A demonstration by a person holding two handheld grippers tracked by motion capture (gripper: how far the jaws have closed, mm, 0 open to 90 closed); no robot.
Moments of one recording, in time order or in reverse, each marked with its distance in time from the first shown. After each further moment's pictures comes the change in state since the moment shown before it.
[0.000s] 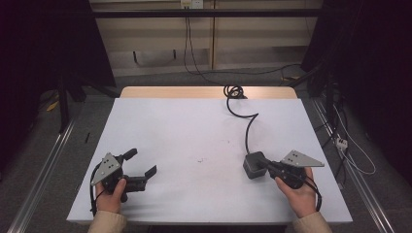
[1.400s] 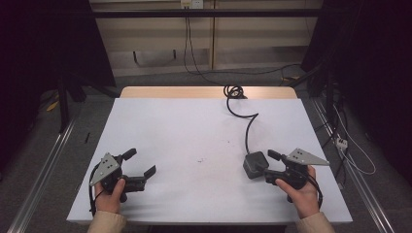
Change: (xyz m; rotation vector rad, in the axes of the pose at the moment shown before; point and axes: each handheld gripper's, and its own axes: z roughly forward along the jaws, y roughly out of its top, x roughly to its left) left arm 0.001 0.000 -0.002 -0.006 0.004 -0.004; right arm -0.004 0.003 -0.003 -0.063 0.014 0.089
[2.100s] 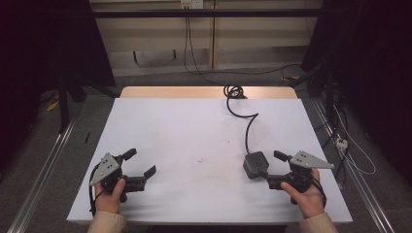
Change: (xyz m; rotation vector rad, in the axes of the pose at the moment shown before) left arm 0.000 0.000 0.000 0.000 0.000 -0.001; right arm -0.001 -0.003 -0.010 -0.002 0.020 -0.026
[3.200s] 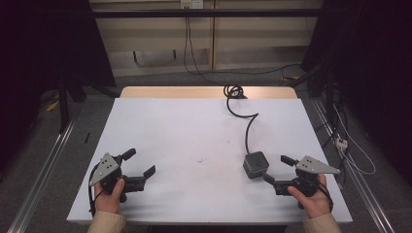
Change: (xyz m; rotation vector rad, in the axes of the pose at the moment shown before) left arm 0.000 0.000 -0.001 -0.006 0.006 -0.009; right arm -0.009 -0.015 -0.014 0.034 -0.020 -0.021
